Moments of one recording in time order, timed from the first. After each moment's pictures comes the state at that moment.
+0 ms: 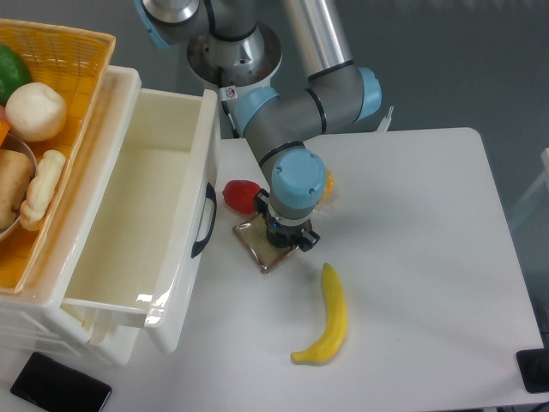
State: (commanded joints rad) arm 2.47 -1.95 -1.79 -1.14 1.59 1.17
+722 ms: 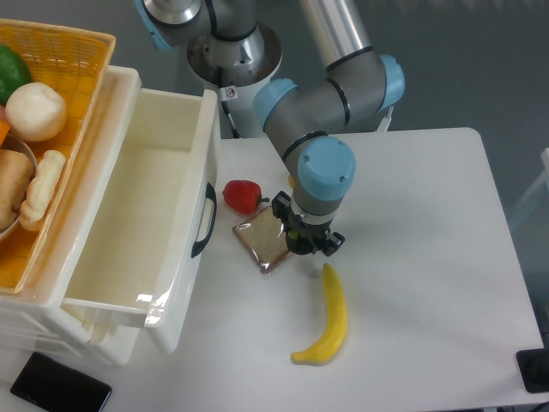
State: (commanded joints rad) arm 2.52 -1.94 -1.72 -1.16 1.56 1.17
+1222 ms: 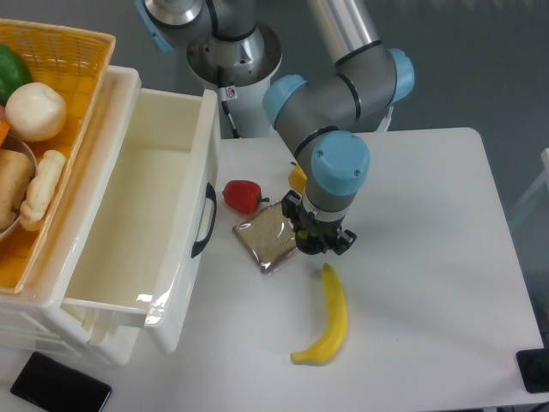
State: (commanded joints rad) arm 2.53 -1.94 -1.71 -1.16 1.56 1.17
